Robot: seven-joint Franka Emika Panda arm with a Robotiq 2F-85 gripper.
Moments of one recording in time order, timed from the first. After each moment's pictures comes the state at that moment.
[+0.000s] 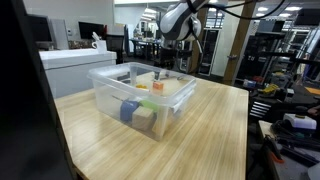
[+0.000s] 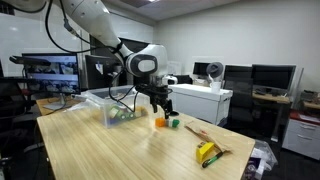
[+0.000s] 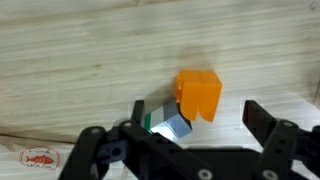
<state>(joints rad) -0.22 0.52 -0.14 -1.79 0.14 2.45 -0.17</state>
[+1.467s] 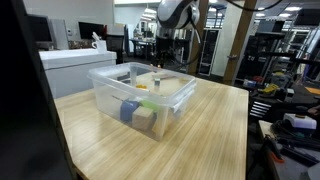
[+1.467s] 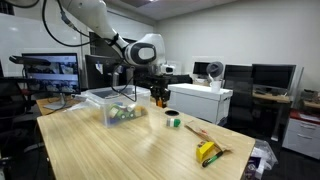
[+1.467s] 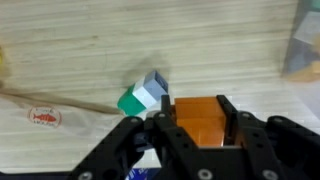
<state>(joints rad) -0.19 0.46 -0.13 -1.74 0.05 2.38 -0.09</state>
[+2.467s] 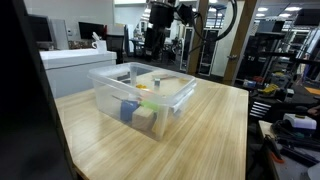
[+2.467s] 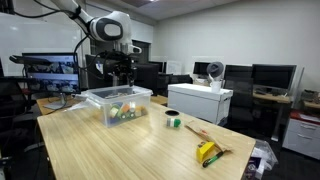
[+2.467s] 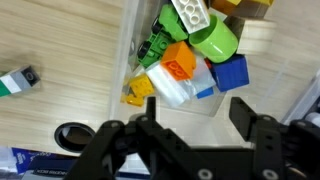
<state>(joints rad) -0.06 0.09 0.00 -2.03 0.12 2.26 -0.27</state>
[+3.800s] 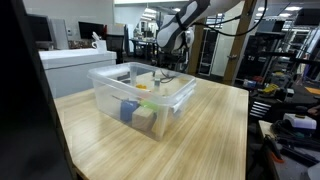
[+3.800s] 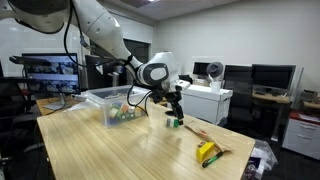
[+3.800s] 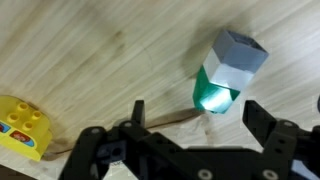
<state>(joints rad) -0.17 0.72 -0.27 -1.58 0.11 2.55 0.39</state>
